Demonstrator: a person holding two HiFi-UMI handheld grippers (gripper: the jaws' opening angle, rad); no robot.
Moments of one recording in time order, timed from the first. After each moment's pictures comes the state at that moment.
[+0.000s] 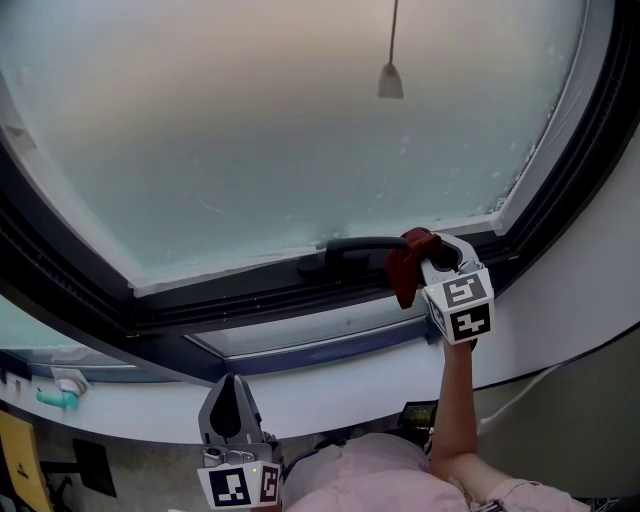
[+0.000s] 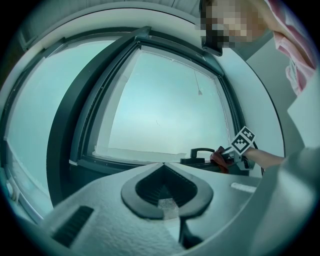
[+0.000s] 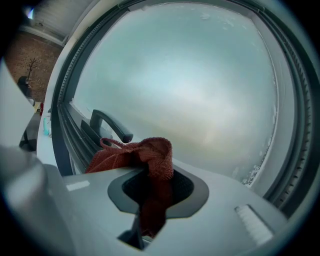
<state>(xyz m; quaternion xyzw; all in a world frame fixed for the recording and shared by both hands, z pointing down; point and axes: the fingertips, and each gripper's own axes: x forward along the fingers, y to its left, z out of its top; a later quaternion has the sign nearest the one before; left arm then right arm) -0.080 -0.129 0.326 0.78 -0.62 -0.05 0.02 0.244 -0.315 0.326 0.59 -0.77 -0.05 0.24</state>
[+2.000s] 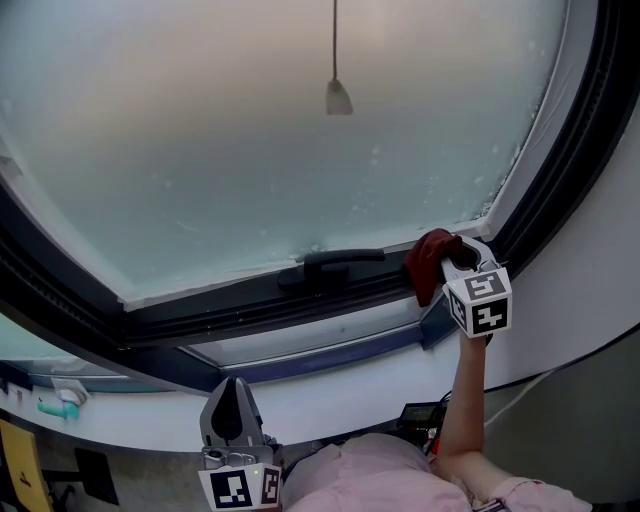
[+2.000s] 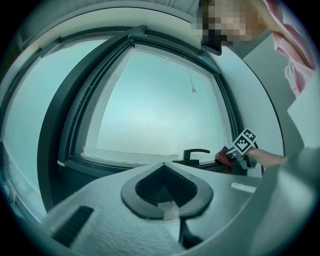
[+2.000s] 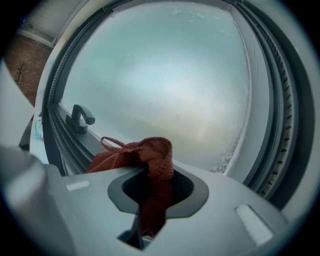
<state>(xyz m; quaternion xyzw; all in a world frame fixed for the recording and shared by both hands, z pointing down) -0.046 -0.140 0.319 0.79 -0.61 -0.04 0.01 0.329 -0.322 0.327 0.62 -0.75 -0.02 0.22</state>
